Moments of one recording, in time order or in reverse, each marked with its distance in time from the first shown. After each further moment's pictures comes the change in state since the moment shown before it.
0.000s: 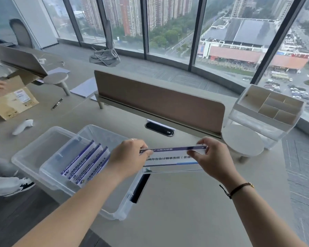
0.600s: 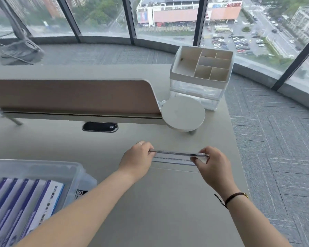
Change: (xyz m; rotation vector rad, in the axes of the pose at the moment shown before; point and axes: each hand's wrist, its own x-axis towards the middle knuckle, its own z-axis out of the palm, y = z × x) left_hand 0.080 0.122 0.229 0.039 -0.369 0.219; right_hand -0.049 0.230 -0.038 -0.108 0.209 0.441
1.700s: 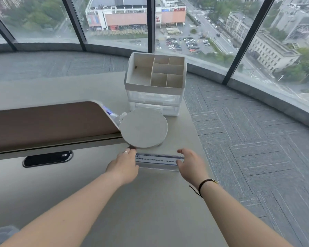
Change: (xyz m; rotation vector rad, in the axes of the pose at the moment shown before) left_hand 0.112 0.029 0.059 0.293 -0.407 0.056; right_hand 0.072 0.060 0.011 -0.119 -0.179 0.277
